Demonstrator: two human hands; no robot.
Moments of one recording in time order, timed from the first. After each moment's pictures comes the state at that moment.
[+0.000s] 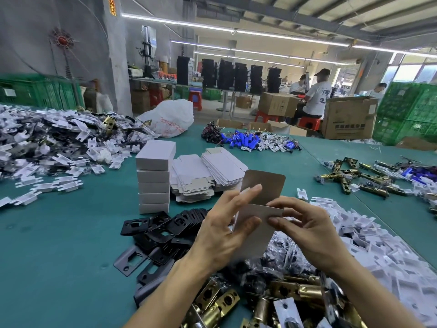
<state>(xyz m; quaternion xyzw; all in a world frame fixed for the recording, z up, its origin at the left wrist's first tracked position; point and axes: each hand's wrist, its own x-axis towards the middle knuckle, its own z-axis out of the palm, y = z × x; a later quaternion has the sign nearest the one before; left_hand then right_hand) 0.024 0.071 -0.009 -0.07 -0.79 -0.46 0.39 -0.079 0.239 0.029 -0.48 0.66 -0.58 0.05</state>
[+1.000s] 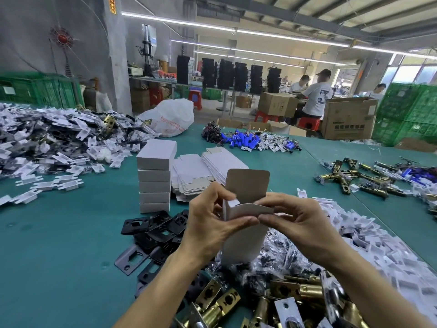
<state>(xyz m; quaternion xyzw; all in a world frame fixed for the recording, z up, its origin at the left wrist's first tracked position) 0.033 0.061 0.008 -0.06 -0.71 -0.51 0.48 -0.071 0.229 0.048 -0.51 0.67 -0.53 0.07</state>
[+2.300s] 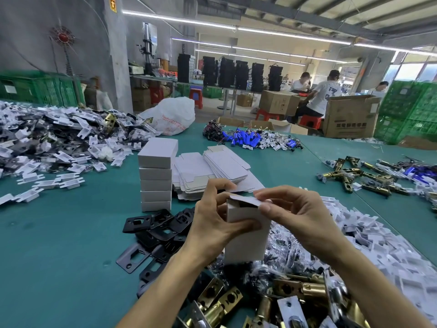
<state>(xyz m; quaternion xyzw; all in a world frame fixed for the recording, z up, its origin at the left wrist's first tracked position) 0.031 0.065 0.003 -0.02 -0.69 -0.63 0.36 -0.064 0.222 0.054 -0.45 0.64 -0.61 0.13</state>
